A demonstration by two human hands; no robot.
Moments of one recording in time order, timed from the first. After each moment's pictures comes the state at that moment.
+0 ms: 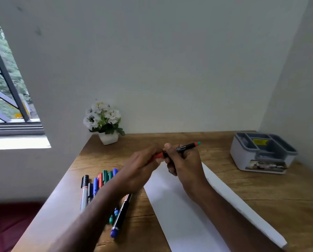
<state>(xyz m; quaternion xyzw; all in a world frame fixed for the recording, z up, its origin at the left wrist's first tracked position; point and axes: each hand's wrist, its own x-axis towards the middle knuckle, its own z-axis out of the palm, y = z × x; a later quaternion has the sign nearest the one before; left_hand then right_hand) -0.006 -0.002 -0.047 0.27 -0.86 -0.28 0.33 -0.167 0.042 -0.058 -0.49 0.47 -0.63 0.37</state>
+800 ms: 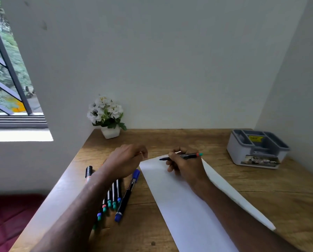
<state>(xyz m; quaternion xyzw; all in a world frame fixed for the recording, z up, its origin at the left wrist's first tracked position) 0.022 -0.020 -0.048 0.44 -0.86 -0.13 0.19 -0.182 0.044 -0.078 -0.48 0.55 -0.58 0.36</state>
